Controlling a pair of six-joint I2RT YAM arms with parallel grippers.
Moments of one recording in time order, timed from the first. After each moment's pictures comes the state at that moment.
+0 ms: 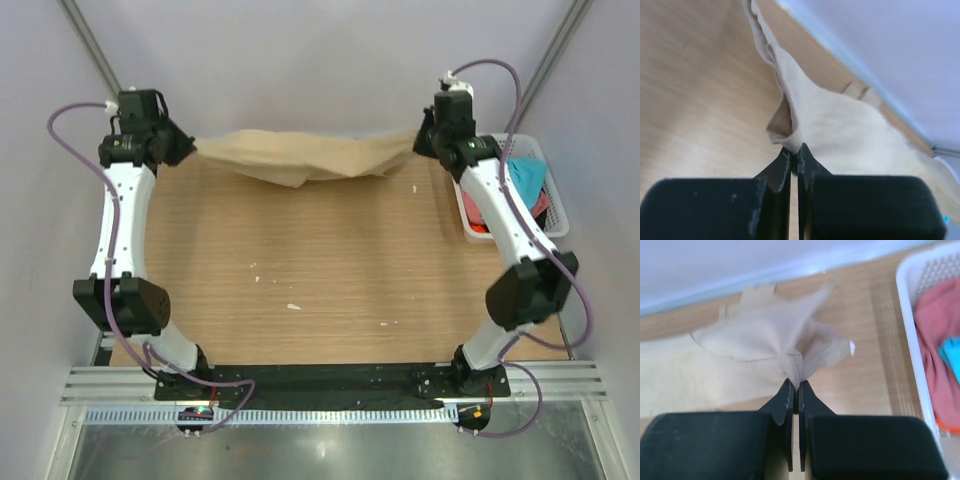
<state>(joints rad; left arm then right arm) 0.05 1.72 2.03 -0.88 -0.02 -0.71 0.23 1.78 1.87 -0.59 0.18 0.36</state>
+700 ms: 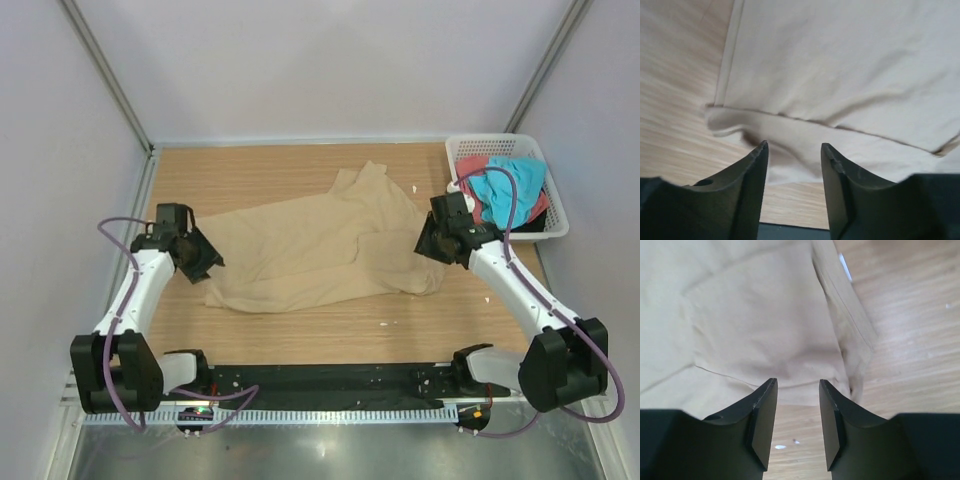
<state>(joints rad) 0.04 1.21 0.83 -0.78 0.07 -0.69 0.26 1.21 0.88 -0.68 0.17 0.58</state>
